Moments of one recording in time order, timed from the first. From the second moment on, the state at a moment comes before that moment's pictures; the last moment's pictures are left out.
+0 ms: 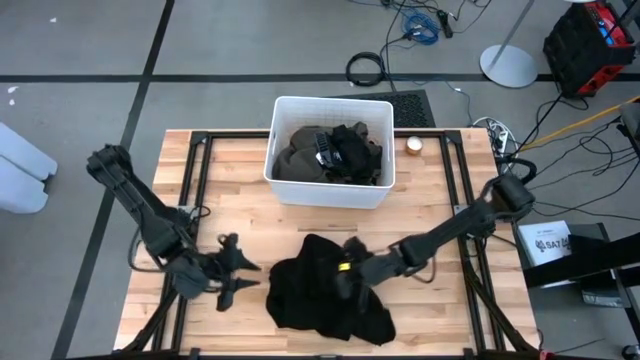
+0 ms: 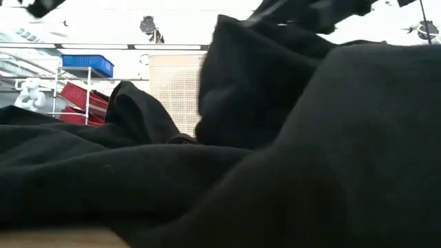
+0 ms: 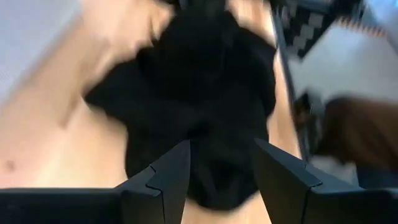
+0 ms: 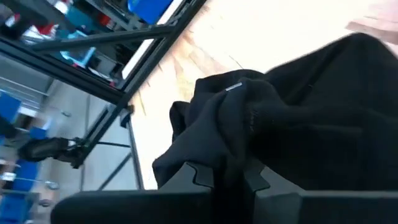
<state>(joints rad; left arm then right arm) -0.83 1.10 0.81 -0.43 -0.57 -0.75 0.45 1.71 0.95 0.25 0.39 1.11</state>
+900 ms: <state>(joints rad) -0.56 1.66 0.78 0.01 0.17 -0.55 0.40 2.18 1.35 0.24 0.17 0.83</state>
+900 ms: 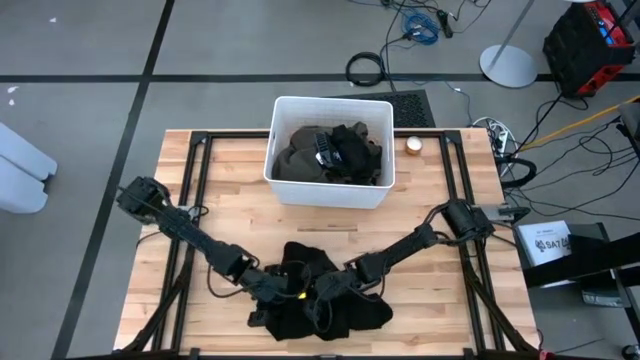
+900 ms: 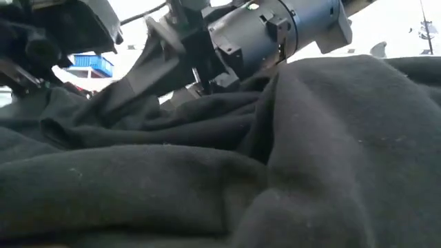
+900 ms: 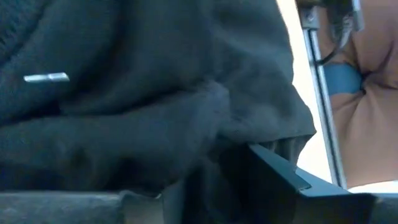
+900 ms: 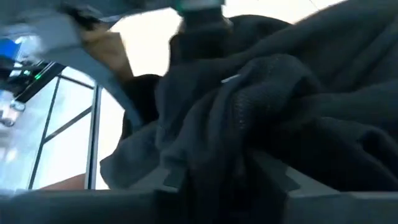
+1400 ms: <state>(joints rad) -0.52 1.69 0.78 0.18 0.08 -0.42 0.43 2.19 1.35 0.27 0.10 0.60</state>
